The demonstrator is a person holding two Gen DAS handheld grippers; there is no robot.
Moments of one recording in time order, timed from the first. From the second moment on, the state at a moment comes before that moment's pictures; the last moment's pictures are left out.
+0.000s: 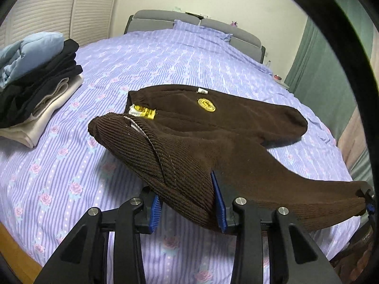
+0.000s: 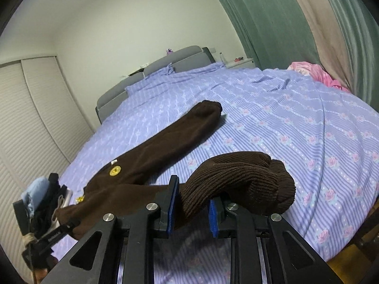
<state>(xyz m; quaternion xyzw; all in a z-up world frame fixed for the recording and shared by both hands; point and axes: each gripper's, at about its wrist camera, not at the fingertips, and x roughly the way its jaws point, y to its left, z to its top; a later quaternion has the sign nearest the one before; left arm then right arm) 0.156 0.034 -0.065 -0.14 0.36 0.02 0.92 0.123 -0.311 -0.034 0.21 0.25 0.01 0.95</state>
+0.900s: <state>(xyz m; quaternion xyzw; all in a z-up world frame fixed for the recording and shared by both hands) 0.390 0.049 -0.033 -0.13 0.43 0.04 0.89 0.437 -0.285 -0.002 0.10 0.35 0.00 0.93</state>
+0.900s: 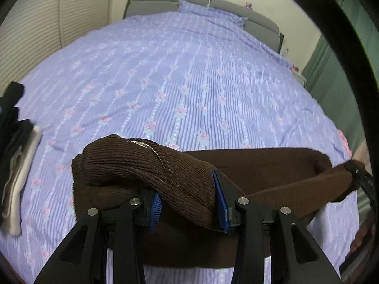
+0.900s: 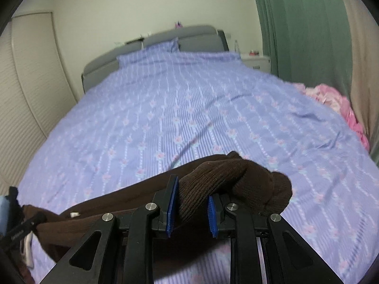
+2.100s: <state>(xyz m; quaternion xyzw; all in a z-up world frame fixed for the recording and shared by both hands) 0.405 -0.108 -0.033 0.31 0.30 -0.13 0.89 0.438 -0.366 -0.016 -0.02 0.34 -0.02 0.94</state>
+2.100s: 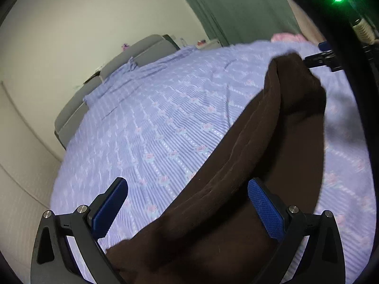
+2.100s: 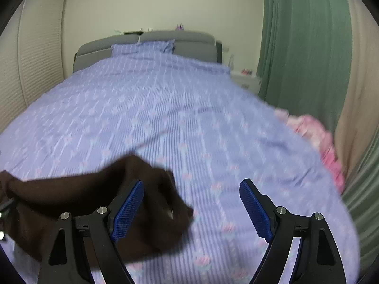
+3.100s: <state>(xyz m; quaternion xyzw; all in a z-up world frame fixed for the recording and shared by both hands) 0.440 -0.053 -0.053 0.20 0.32 0.00 0.92 0.459 -0.343 -0.031 -0.02 0.30 -0.09 0.95</state>
